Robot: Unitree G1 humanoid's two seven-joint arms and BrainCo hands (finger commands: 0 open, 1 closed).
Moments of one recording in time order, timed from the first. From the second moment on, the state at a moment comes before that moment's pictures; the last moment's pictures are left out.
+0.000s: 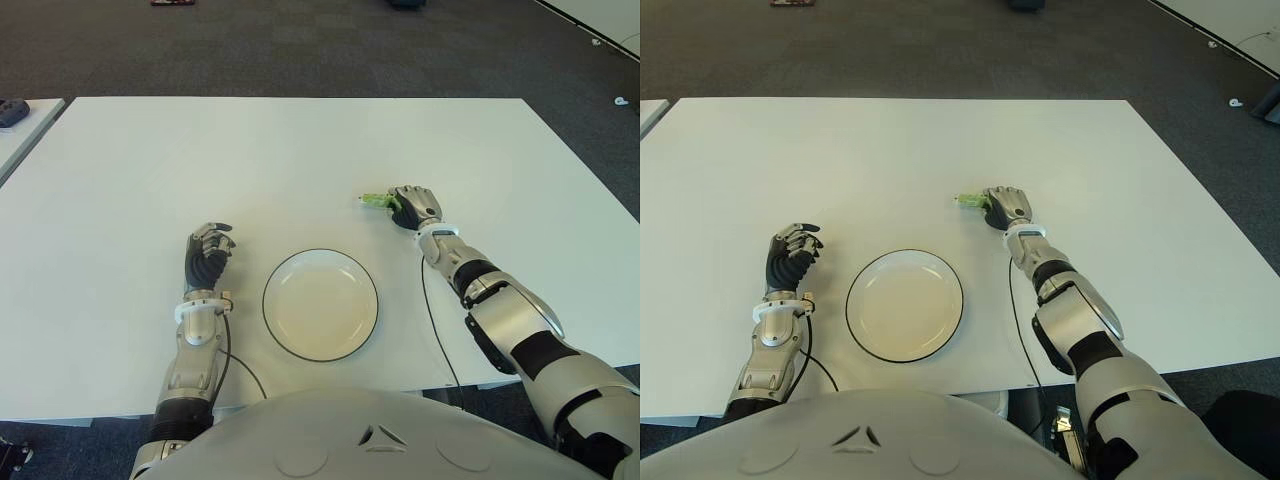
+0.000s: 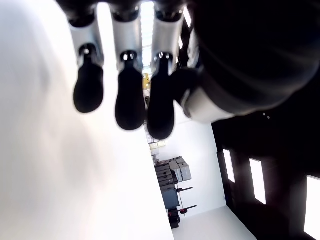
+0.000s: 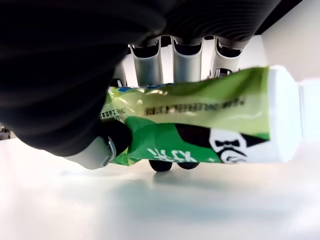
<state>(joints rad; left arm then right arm) 0.24 0.04 0.07 0.19 0.19 -0.28 0.26 -0.71 -0.30 0.60 1.34 -0.74 -0.32 -0.51</state>
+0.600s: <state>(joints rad) 0.23 0.04 0.07 0.19 0.20 -0.28 0.26 -0.70 -0.30 0.59 1.33 -0.74 -0.38 -0.52</state>
